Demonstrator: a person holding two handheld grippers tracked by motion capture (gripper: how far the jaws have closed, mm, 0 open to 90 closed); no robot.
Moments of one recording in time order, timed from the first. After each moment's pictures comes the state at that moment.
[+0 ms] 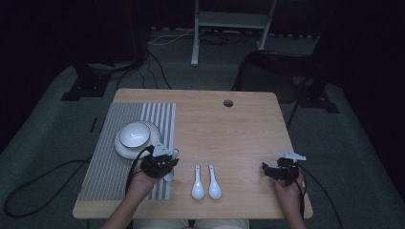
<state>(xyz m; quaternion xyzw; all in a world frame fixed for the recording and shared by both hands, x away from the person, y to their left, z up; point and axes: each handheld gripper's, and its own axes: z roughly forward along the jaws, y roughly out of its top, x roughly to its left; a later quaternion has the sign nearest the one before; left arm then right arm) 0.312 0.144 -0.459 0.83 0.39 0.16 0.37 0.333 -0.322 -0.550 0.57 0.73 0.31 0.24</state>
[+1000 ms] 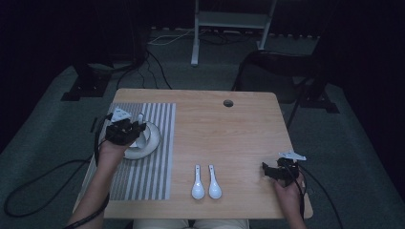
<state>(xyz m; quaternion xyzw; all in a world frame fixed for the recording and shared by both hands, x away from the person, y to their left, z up) 0.370 0.236 -0.392 0.76 0.46 0.23 0.40 0.333 -0.322 -0.550 0.57 0.72 0.31 0.24</state>
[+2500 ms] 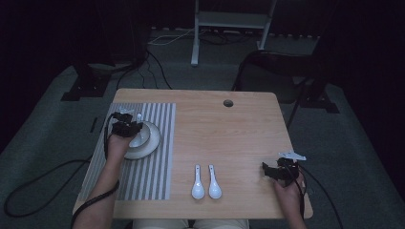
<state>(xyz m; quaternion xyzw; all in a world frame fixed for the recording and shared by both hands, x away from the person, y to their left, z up) 0.441 0.253 -0.468 0.73 0.56 0.21 0.33 0.333 -0.322 -0.550 0.57 0.73 0.31 0.24</state>
